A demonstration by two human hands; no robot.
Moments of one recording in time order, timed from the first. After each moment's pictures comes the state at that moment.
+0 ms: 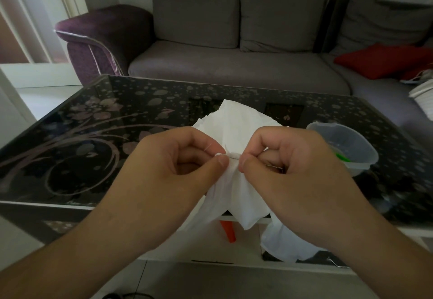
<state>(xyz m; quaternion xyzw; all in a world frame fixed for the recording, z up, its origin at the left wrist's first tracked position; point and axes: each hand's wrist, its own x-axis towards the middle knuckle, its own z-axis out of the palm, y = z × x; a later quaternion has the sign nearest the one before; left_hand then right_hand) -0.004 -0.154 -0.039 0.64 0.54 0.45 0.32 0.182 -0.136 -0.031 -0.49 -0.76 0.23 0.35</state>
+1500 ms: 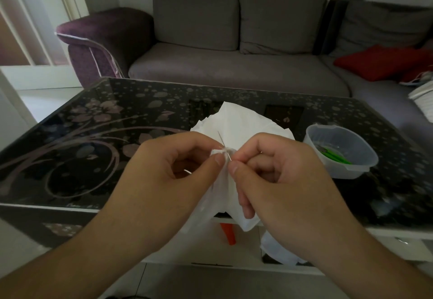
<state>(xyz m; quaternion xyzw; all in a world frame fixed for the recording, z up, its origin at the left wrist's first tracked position) -0.009 -0.151 -0.048 0.68 0.52 0.45 0.26 0.170 -0.146 -0.032 -0.49 -0.71 0.34 0.38</state>
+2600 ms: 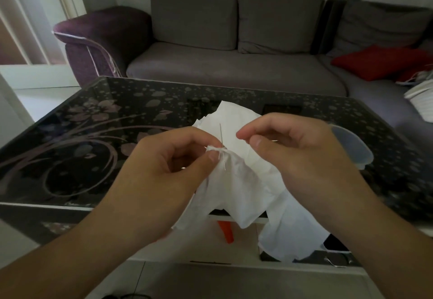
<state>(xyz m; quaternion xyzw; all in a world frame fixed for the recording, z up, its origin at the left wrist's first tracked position) -0.008 -0.152 -0.043 0.65 0.53 0.46 0.30 0.185 -0.120 -0.018 -0.51 -0.72 0.27 0.39</state>
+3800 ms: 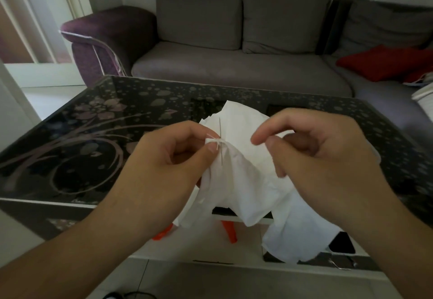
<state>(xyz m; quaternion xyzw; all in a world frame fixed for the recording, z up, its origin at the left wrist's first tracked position) -0.011 -0.148 -0.045 0.63 0.54 0.47 0.31 0.193 -0.127 -0.017 -0.47 -0.76 0.18 0.41</state>
